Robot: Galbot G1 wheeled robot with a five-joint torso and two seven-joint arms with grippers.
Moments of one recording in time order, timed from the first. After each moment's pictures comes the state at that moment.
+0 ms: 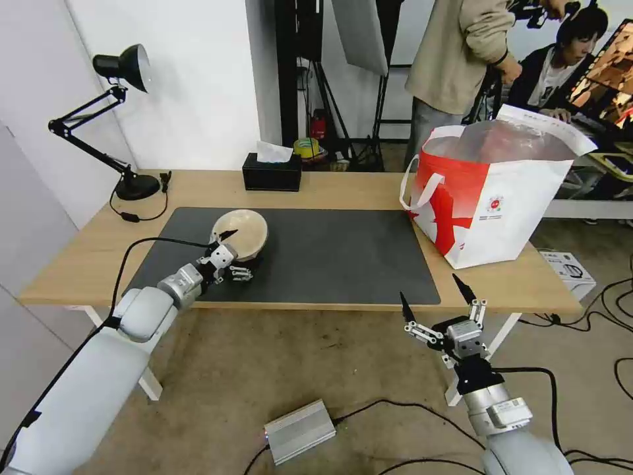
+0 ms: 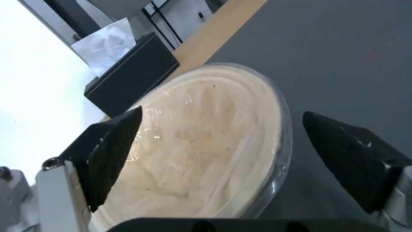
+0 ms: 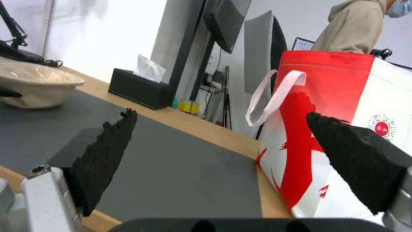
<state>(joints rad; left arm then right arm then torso) 0.84 -0.94 -0.26 -1.58 -0.02 0.02 0.40 -1.64 1.23 0.53 2.16 -0.04 0.24 0.00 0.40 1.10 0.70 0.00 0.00</state>
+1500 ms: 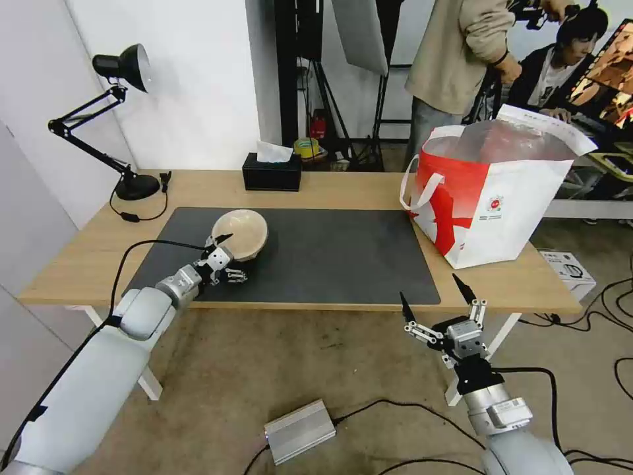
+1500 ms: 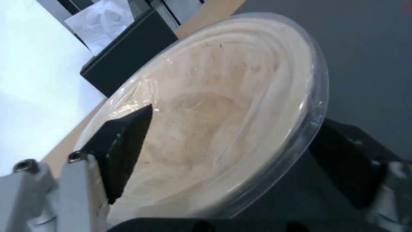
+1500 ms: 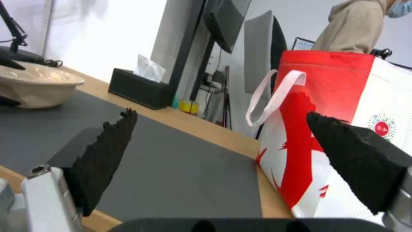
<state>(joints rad) 0.81 -0.95 -0.25 -1.50 0.01 0.01 0.41 -1.64 1.23 0.53 2.16 -0.04 0.24 0.00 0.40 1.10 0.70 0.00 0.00</state>
